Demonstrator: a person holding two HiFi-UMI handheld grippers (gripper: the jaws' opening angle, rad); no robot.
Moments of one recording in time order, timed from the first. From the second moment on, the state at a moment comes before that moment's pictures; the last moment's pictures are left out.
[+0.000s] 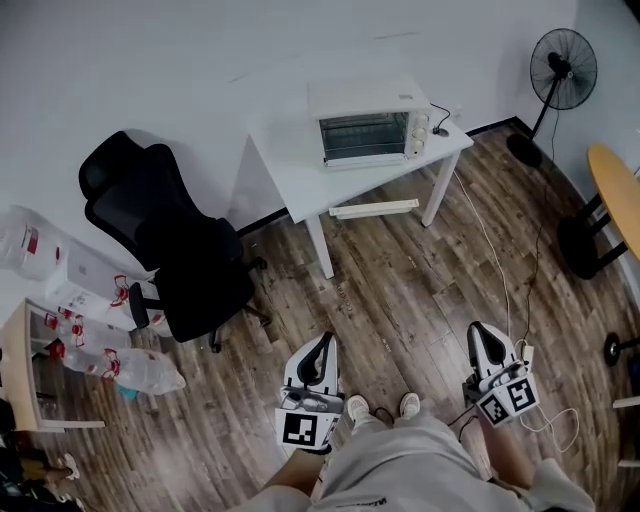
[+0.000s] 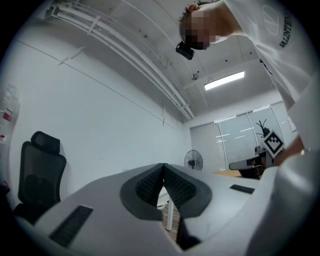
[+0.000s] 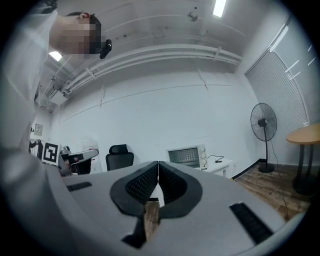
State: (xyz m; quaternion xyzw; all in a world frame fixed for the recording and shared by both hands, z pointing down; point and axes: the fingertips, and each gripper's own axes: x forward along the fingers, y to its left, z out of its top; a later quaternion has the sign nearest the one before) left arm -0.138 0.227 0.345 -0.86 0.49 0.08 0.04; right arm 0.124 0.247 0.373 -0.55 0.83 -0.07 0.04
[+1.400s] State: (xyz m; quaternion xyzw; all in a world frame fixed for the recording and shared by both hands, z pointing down) left arm -0.065 0.264 0.335 -0.84 0.53 0.07 0.05; right arm 0.212 0.285 0.373 -0.54 0.84 -0.08 0.06
